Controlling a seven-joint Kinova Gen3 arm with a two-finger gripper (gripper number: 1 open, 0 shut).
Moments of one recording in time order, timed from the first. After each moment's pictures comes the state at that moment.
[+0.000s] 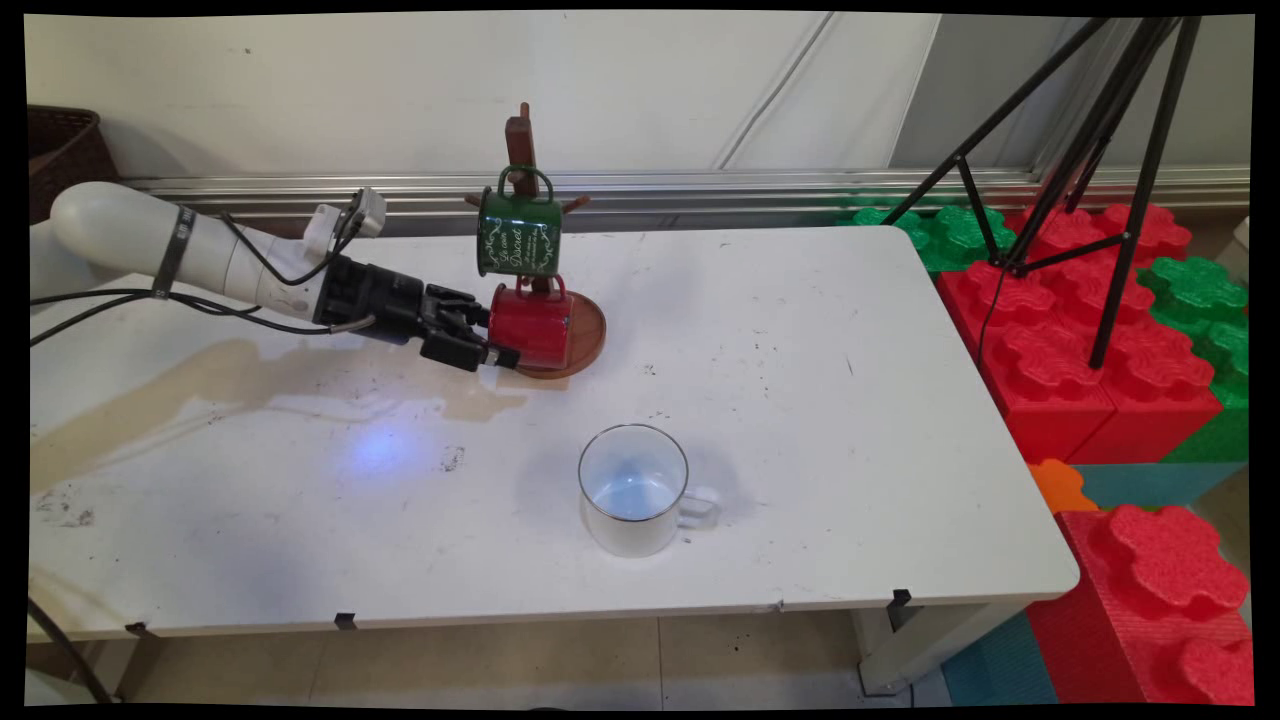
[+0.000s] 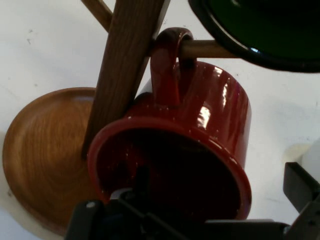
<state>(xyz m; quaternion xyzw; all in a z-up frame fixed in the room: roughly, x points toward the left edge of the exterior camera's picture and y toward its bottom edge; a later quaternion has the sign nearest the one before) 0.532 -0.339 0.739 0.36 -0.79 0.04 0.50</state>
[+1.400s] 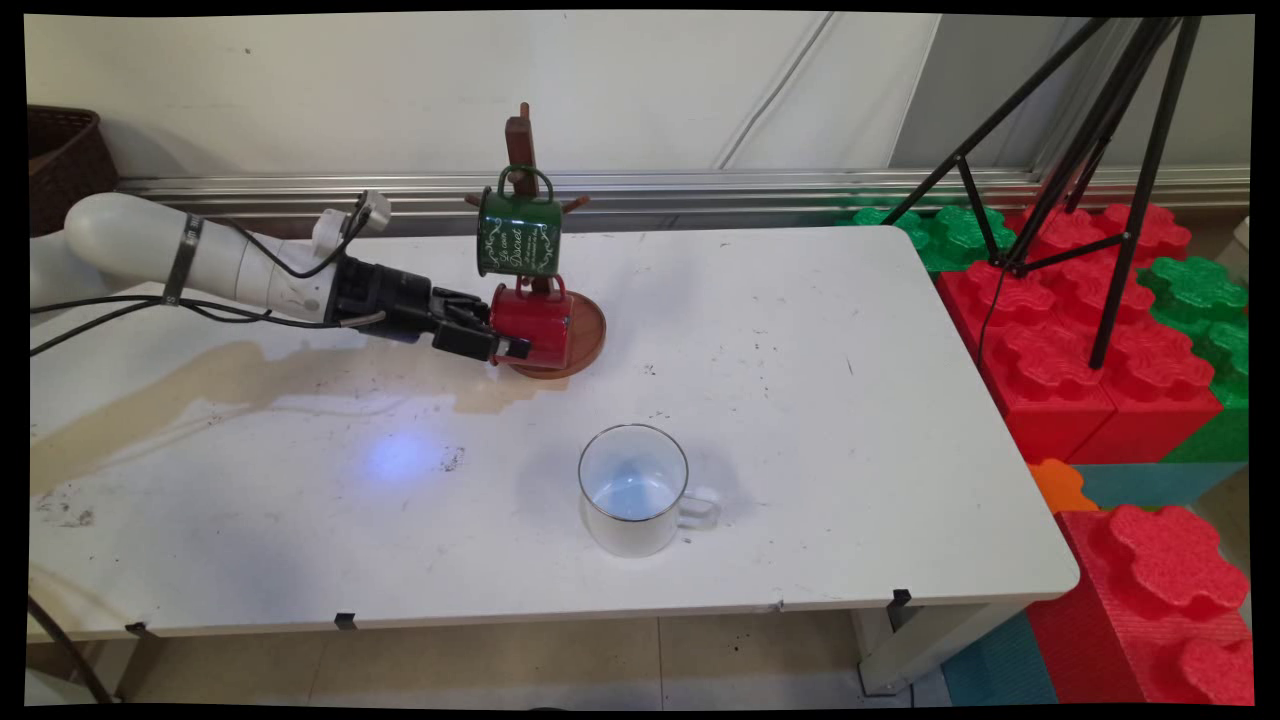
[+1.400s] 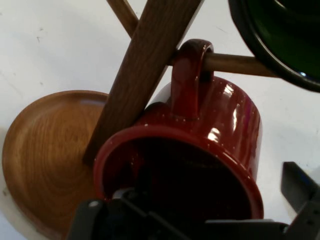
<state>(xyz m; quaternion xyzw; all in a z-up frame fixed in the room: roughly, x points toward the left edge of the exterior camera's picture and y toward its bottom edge) 0.529 -0.343 0.731 0.40 -0.76 0.02 0.52</state>
